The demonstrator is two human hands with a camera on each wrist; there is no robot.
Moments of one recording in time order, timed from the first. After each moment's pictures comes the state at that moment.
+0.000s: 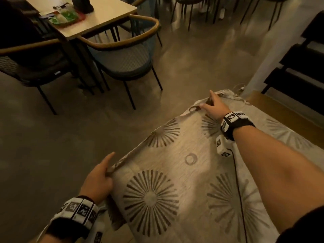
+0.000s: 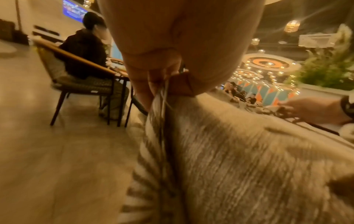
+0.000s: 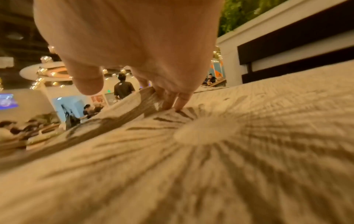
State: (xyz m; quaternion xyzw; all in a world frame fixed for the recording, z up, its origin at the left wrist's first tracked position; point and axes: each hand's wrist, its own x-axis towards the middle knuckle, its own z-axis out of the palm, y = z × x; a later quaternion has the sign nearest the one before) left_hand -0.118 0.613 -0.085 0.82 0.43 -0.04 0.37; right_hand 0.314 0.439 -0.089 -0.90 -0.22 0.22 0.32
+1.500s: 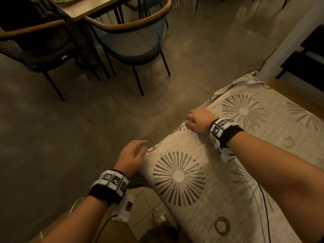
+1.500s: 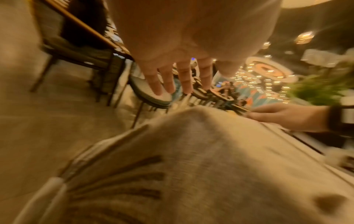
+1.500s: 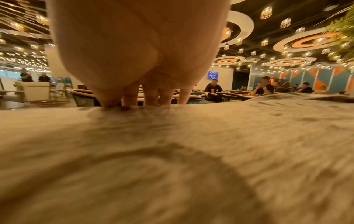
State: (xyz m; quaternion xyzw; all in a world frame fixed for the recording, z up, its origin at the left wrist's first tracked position) left_hand -0.125 0.645 -0.112 0.83 0.32 0.03 0.45; right_hand 0.170 0.506 -0.100 -0.82 -0.56 0.16 -0.02
